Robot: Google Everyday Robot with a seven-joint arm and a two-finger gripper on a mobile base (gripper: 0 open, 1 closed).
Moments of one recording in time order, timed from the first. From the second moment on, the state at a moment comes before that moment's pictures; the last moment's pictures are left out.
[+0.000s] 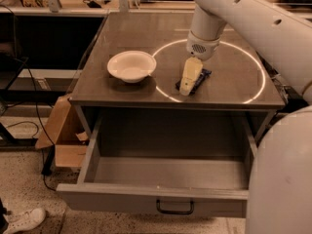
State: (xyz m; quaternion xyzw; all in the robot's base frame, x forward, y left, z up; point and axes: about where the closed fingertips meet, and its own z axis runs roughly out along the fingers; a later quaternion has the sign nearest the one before) arm 0.660 -0.127 0.828 -0.53 0.84 -0.01 0.08
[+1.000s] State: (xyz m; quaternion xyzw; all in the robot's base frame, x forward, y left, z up) arm 0.654 -0.144 0.801 -0.52 0.85 0.00 0.06
